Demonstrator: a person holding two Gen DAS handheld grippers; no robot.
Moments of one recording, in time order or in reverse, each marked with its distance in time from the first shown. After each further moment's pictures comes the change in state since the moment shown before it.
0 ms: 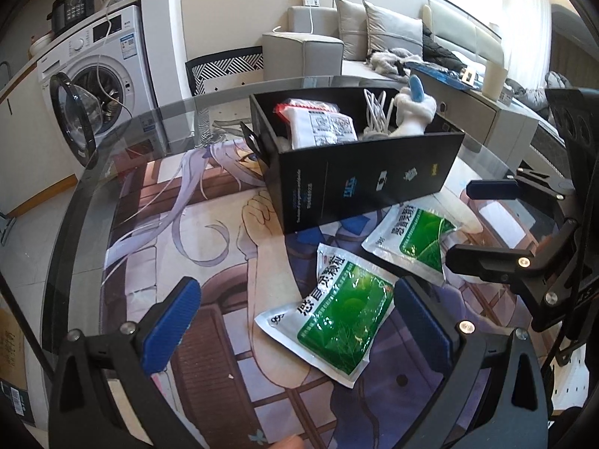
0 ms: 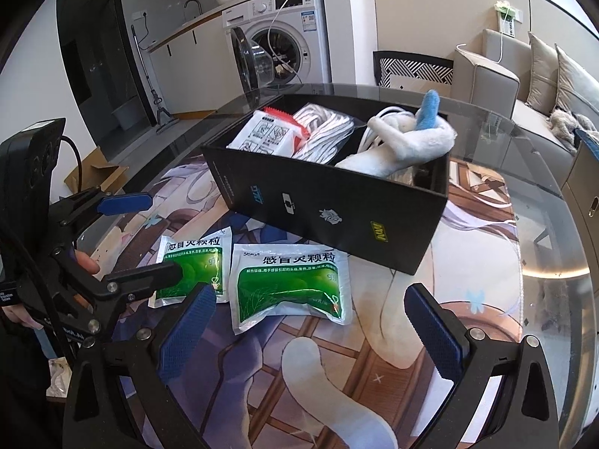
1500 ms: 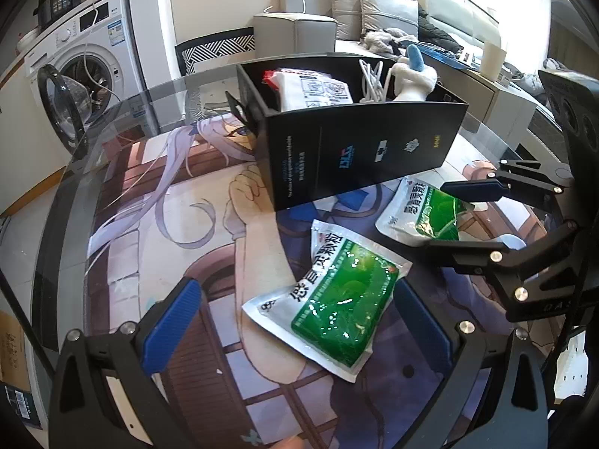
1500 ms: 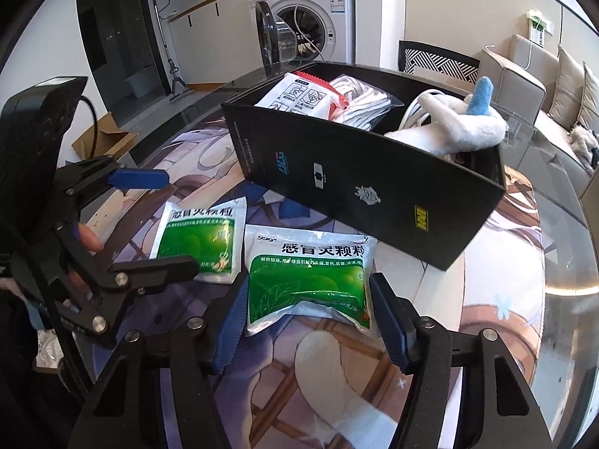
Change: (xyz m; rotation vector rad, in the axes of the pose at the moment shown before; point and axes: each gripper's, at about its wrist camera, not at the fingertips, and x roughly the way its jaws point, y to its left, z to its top) left arm 0.014 -0.006 -0.003 0.016 0.076 -0.026; right arm 0.023 0.021 -0.007 -0.097 0.069 0.022
